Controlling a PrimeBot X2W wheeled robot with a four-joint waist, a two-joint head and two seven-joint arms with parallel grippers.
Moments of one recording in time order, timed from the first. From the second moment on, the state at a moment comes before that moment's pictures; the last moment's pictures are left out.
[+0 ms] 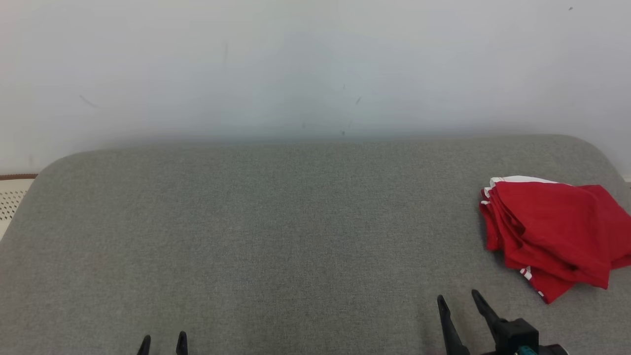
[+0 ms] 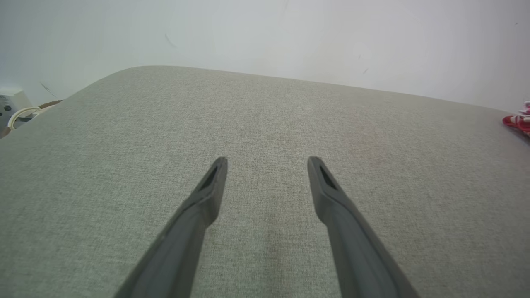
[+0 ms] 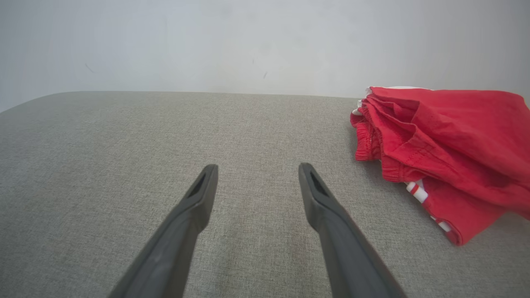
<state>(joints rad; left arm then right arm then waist) -0.02 0.05 0.00 0.28 -0.13 0.02 -0.26 -0.07 -0.08 0.19 0.36 0.00 0.13 -0.26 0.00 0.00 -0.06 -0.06</state>
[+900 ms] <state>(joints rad) -0.01 0.04 0.03 0.30 -0.54 -0.03 -0.16 -0.04 -0.09 0.13 0.36 0.46 0.13 -0.18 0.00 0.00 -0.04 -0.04</state>
